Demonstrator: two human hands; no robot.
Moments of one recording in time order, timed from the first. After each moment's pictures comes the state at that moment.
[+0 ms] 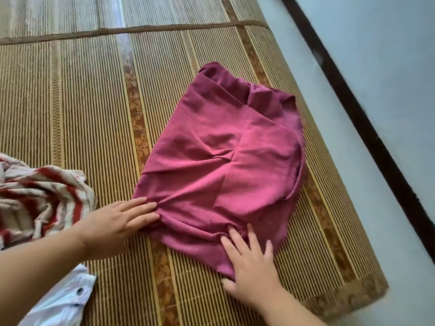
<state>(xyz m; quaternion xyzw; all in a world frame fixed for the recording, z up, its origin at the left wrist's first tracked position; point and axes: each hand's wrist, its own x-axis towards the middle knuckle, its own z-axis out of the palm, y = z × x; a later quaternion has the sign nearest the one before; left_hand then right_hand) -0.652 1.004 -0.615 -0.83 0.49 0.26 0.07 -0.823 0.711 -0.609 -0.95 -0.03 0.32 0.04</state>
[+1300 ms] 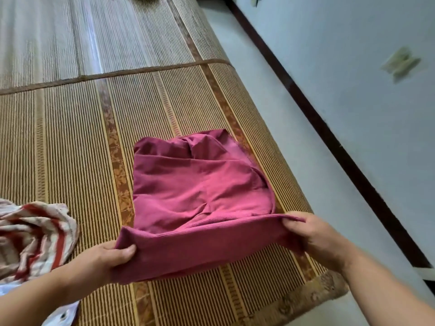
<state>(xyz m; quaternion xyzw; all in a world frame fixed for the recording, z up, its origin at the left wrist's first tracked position) -0.700 0.948 -0.534 -0.56 -0.15 0.52 -0.63 -0.801 0.558 -0.465 -0.66 0.27 0.21 0.67</state>
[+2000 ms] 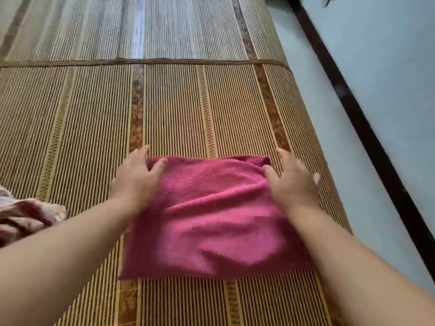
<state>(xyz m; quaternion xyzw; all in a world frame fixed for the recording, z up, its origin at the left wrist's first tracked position) -0.526 0.876 -0.594 -0.94 -0.10 0.12 -0.29 -0.569 0.582 -0.571 -0.96 0.18 0.01 0.19</state>
